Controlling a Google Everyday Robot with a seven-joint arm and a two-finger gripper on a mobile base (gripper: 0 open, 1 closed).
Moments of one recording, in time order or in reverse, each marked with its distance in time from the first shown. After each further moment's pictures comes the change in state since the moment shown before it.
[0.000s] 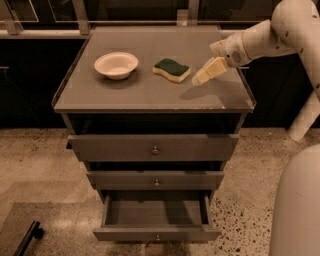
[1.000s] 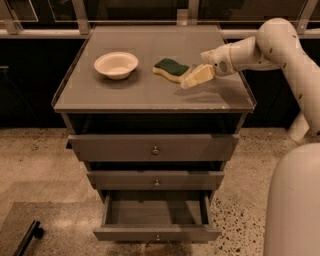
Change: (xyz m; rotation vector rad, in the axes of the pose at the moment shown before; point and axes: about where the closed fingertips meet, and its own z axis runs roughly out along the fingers) arm 0.012 -0.012 0.043 -0.001 -0.096 0.087
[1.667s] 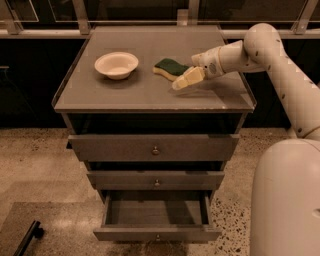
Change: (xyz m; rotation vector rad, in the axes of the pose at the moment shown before) arm -0.002 0.002 0.040 -0.049 -0.015 0.007
